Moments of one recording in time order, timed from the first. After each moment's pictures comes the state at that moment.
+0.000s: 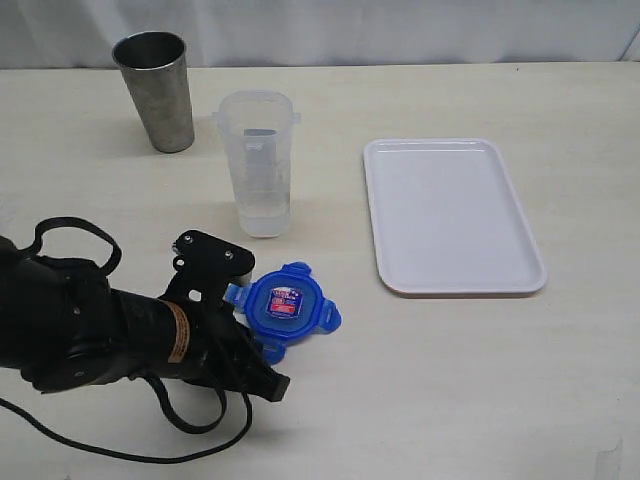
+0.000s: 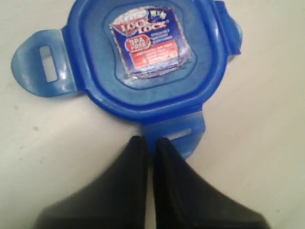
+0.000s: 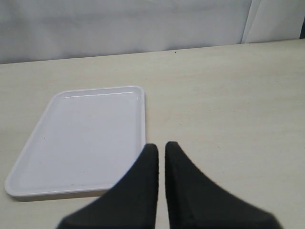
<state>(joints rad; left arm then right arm) -0.84 1.79 -0.54 0.33 -0.11 -0.63 -0.06 0.00 0.00 -0.01 0.35 0.04</state>
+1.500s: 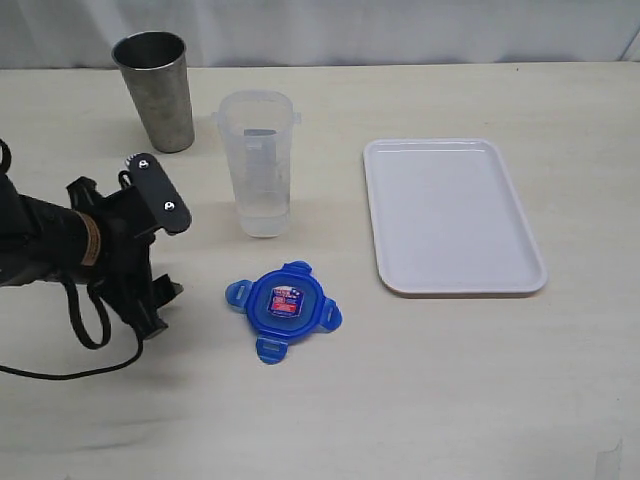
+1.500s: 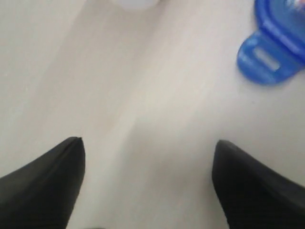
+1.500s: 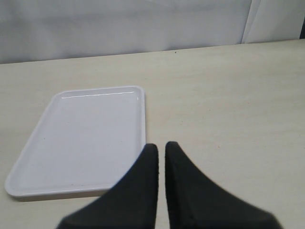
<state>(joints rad) -0.49 1.66 -0.60 0.58 0.06 0.01 -0.06 0.00 0.00 -0.01 0.35 0.04</state>
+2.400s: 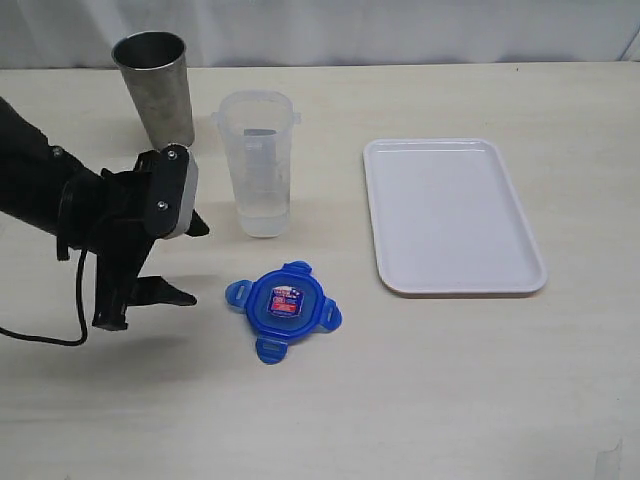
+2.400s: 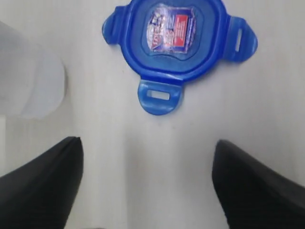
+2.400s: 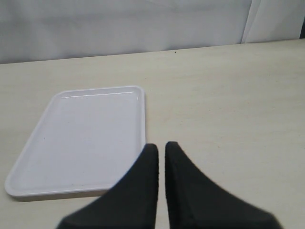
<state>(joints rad) -0.32 1.69 -0.80 -0.87 0.59 2.09 -0.06 0.00 0.00 -0.01 0.35 0.04</state>
